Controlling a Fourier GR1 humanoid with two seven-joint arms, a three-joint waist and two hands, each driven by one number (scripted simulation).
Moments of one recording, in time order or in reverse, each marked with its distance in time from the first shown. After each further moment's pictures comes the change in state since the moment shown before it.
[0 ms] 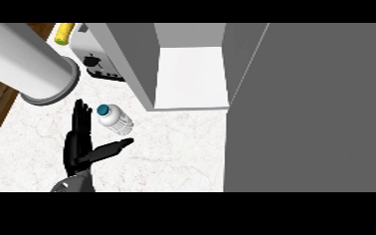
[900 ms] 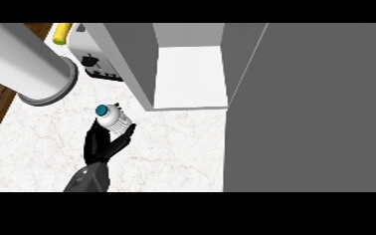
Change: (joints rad) left arm -0.268 0.022 0.124 0.608 0.100 -0.232 -0.354; right arm 0.042 -0.012 0.039 0.005 0.005 -0.010 -0.037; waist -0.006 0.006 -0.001
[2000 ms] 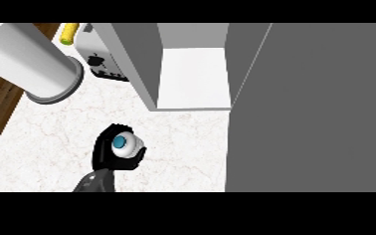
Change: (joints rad) left arm 0.018 -0.018 -0.077 0.048 -0.020 -0.169 -0.099; right arm 0.042 -0.019 0.003 0.006 0.009 -0.006 -0.050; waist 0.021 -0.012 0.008
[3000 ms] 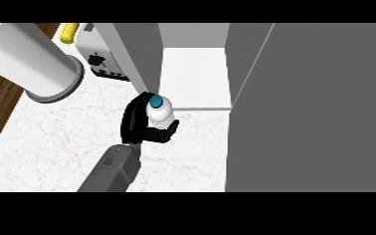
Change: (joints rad) left arm -0.035 -0.026 -0.462 -0.428 0.306 0.354 0.339; right arm -0.039 -0.004 -0.031 0.003 -0.010 -0.005 0.023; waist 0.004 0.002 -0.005
